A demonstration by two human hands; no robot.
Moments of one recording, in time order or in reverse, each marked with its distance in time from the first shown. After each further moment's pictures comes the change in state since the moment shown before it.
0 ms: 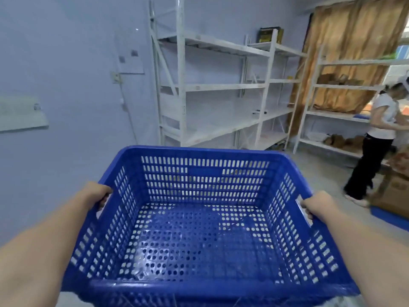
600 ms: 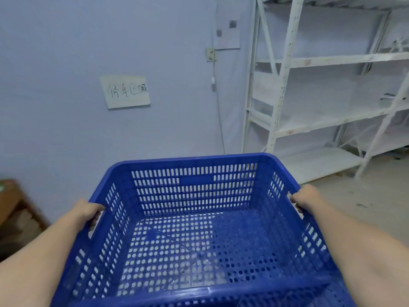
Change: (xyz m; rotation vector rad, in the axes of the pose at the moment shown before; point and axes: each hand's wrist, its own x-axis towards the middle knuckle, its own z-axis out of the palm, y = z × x) left_hand 0.075 -0.176 -0.174 -0.023 0.353 -0.412; right_hand 0.004 -0.258 0.287 -0.229 -0.359 -0.377
